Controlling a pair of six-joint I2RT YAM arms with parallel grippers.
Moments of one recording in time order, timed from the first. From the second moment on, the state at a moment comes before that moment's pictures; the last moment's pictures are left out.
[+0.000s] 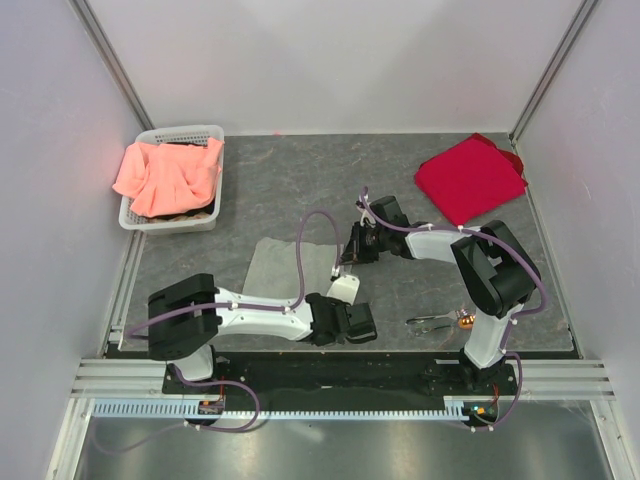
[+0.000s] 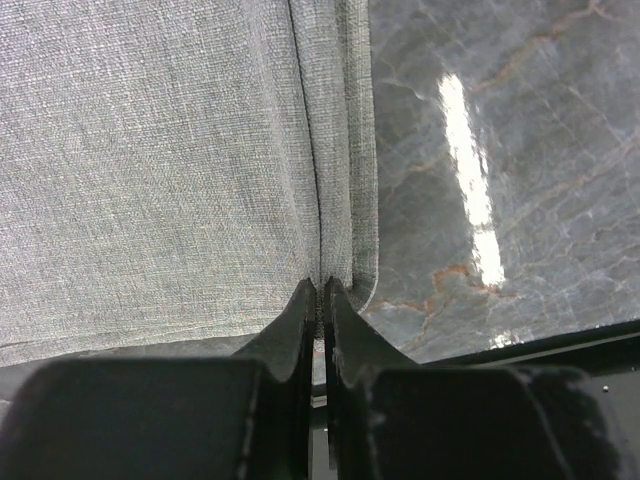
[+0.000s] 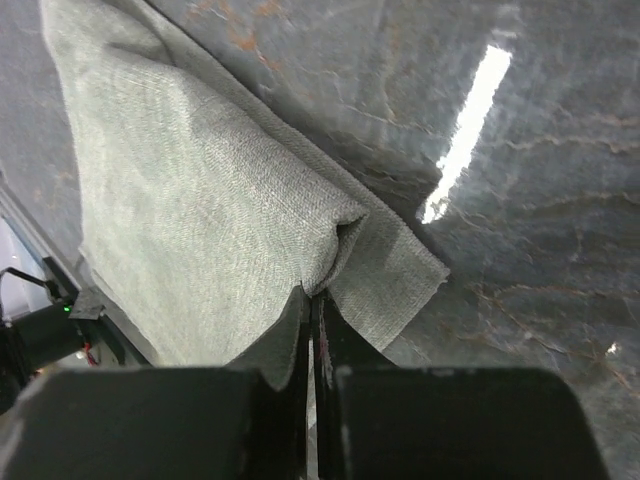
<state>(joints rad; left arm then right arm) -1.35 1.67 0.98 -0.64 -0.50 -0.97 0.51 1.83 0.96 0.03 -0.48 0.60</state>
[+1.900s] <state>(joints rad) -0.58 1.29 0.88 -0.34 0.07 -0.80 0.53 1.84 1.07 -0.15 -0.22 0.49</state>
